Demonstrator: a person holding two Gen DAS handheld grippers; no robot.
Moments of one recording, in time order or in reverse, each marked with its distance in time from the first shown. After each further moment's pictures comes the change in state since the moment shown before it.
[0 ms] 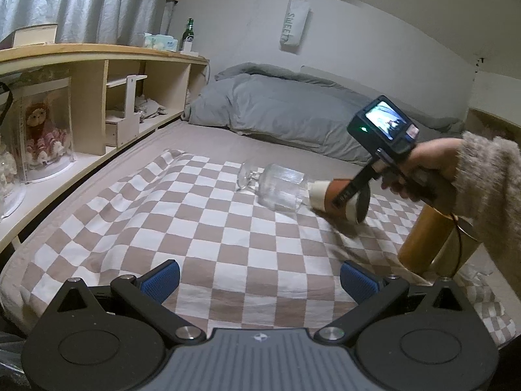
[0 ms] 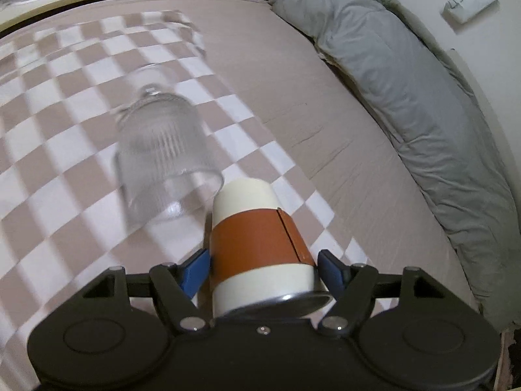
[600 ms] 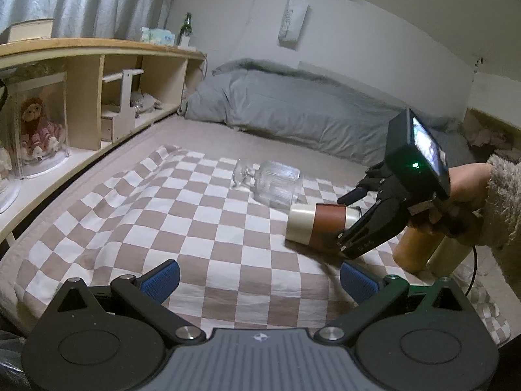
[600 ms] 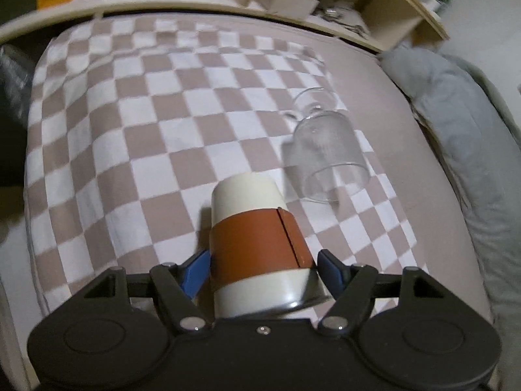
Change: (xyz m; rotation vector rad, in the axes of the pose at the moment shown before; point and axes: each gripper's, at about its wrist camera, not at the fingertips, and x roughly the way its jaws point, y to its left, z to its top) left arm 0.008 -0.001 0.006 -0.005 0.041 -0.014; right arm -0.058 0.064 -0.047 -0.272 -0.176 0.232
